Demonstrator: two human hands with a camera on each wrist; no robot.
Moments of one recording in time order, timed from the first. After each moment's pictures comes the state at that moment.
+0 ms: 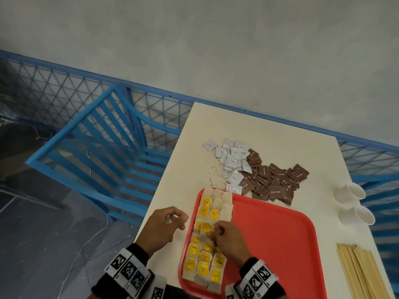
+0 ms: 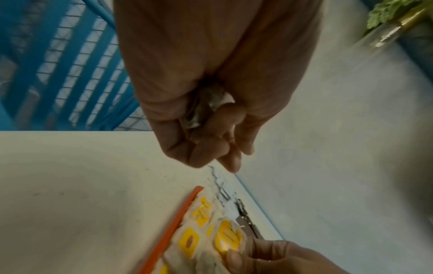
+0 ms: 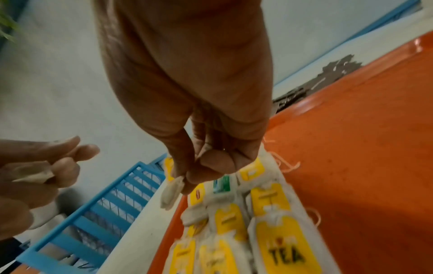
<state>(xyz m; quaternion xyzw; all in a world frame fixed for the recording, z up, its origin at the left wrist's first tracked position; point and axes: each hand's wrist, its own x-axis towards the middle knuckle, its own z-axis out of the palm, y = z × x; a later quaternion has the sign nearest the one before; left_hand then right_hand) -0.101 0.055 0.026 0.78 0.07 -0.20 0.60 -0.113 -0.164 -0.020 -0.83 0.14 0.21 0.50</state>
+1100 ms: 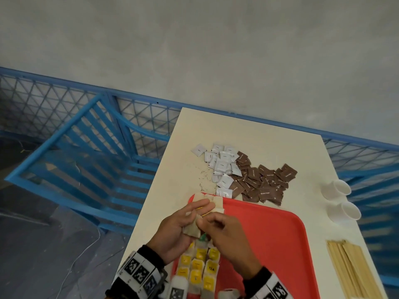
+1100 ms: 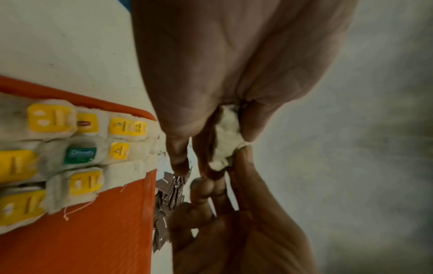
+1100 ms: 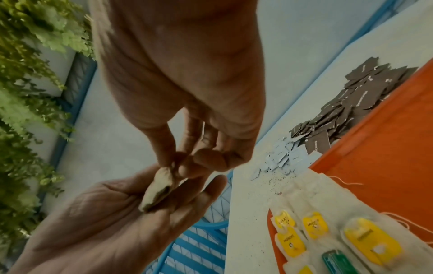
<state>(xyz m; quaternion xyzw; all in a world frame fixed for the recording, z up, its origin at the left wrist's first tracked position) -0.087 -0.008 0.060 0.38 0.10 -0.33 0.86 -0.118 -0.161 0.076 -0.76 0.06 0.11 0.64</state>
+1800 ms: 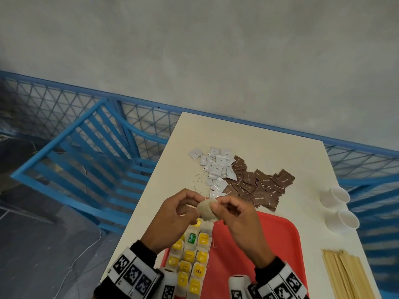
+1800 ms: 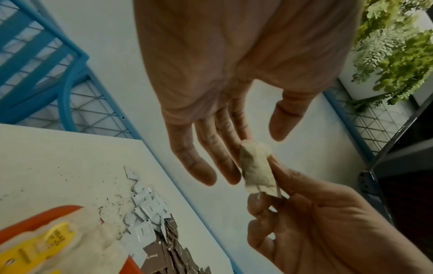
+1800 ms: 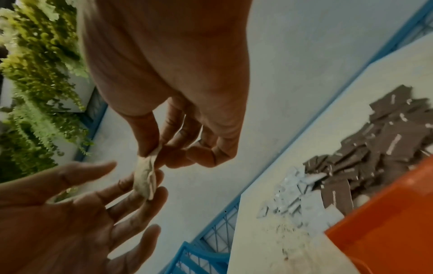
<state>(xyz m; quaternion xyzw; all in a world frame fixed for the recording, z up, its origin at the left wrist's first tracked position) -0.088 -0.034 0.100 0.72 -0.08 -0.11 0.68 -0.099 -0.224 0.097 -0.71 -0.01 0.02 0.70</state>
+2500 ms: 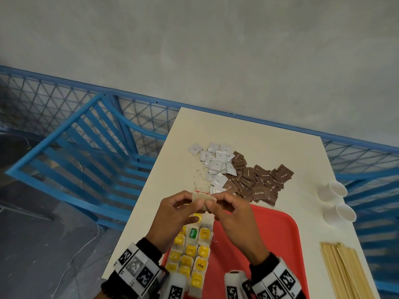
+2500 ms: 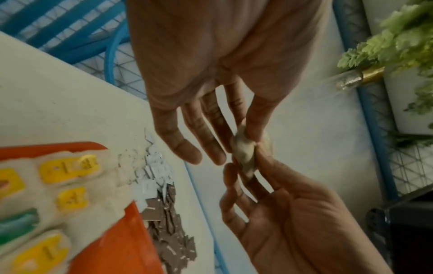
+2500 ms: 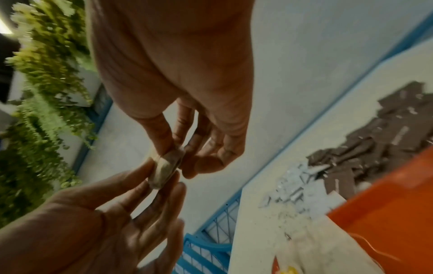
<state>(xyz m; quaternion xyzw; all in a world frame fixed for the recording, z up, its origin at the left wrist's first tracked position) -0.093 -0.034 0.087 0.63 0.04 -0.16 0.76 -0.103 -0.206 0.099 -0.77 0.00 0.01 0.63</state>
